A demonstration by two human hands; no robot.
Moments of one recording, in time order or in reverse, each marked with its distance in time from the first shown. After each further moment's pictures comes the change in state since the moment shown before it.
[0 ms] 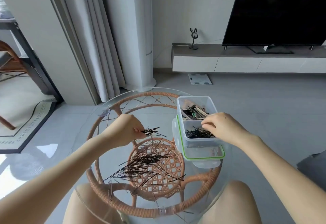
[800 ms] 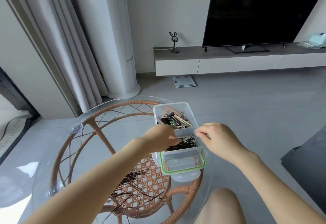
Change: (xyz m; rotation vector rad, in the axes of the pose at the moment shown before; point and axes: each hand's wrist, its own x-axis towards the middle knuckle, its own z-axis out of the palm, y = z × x) left_hand 0.096 0.115 0.058 0.031 -0.186 0.200; right_hand -0.034 0.030 -0.016 0.051 0.179 0.036
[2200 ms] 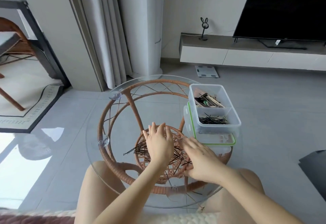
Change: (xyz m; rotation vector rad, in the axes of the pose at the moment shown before) left_hand -0.092 -0.061 0.107 -0.538 0.613 -0.610; right_hand -0.056 -0.121 0.103 -0.126 -0.551 -0.093
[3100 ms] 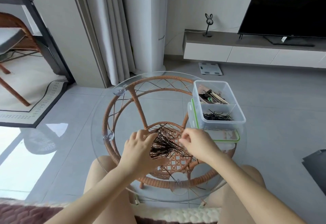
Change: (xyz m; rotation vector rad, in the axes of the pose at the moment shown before) left_hand -0.029 -0.045 -0.082 0.566 -0.289 0.312; right_hand 0.026 -0.013 -0.014 0.287 0.216 0.139
